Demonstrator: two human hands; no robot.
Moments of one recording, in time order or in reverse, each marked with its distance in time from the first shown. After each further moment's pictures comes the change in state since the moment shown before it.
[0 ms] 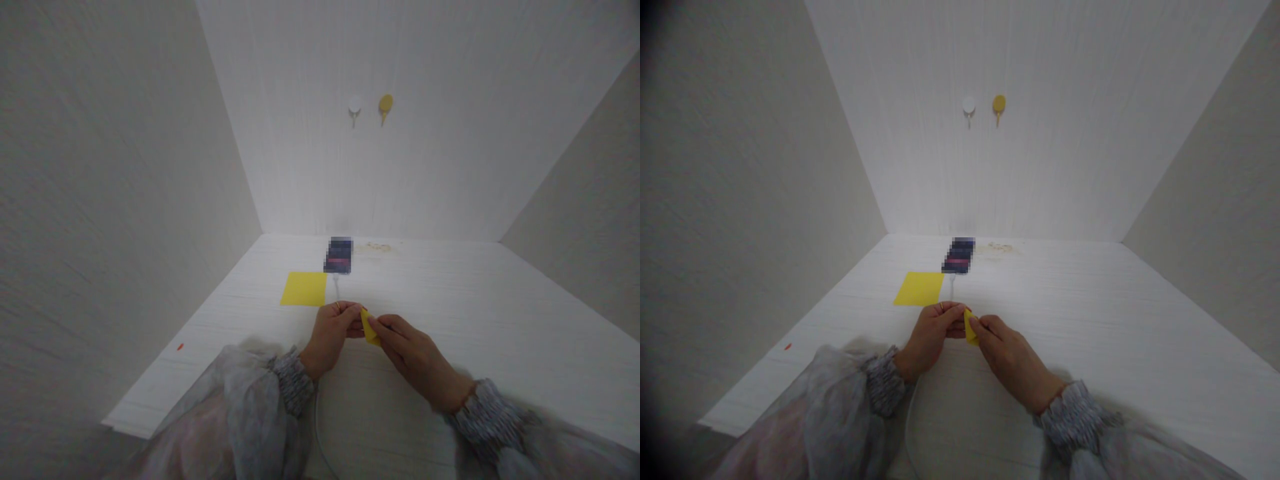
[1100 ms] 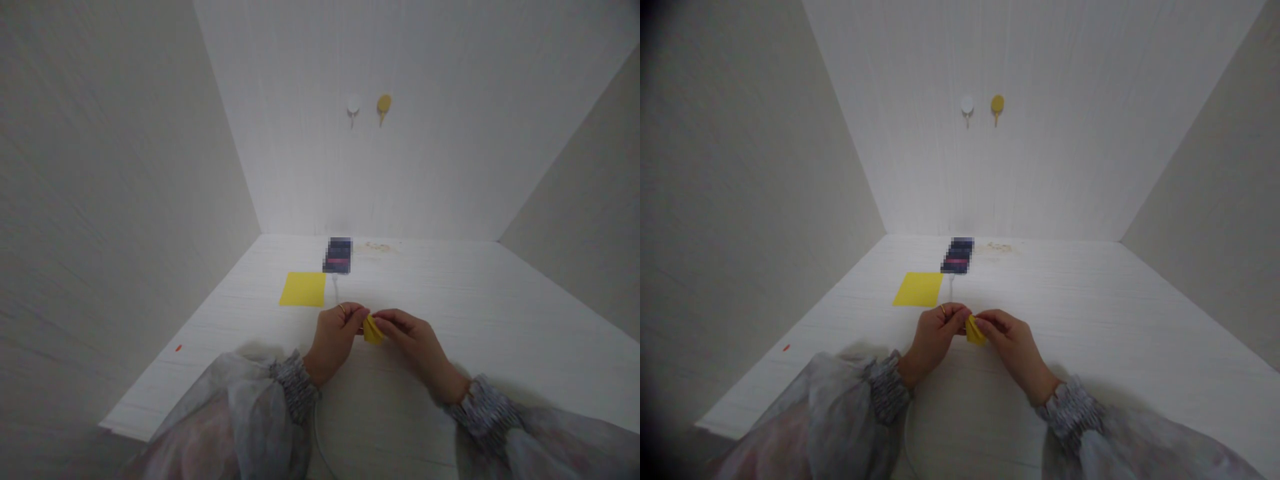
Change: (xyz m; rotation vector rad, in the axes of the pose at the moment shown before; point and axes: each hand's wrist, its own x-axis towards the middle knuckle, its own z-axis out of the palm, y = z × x) left_hand -0.002 0.000 -0.001 0.359 0.000 0.254; right_hand 0.021 -0.004 -0.005 0.639 0.147 0.623
